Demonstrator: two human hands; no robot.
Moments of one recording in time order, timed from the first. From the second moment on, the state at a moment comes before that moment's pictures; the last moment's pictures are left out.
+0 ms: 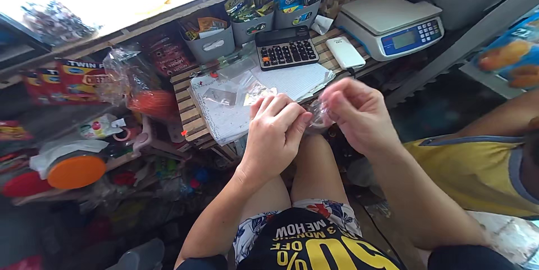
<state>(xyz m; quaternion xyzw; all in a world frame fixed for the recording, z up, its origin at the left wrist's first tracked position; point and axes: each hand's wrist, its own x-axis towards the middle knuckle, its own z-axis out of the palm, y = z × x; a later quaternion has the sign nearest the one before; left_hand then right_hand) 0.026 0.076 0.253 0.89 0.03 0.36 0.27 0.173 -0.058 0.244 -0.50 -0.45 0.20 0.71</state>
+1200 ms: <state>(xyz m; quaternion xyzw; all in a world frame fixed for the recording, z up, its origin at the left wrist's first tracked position) 0.201 0.351 0.375 0.80 0.22 0.40 0.39 0.205 -0.082 0.224 -0.52 -0.39 0.09 0.75</state>
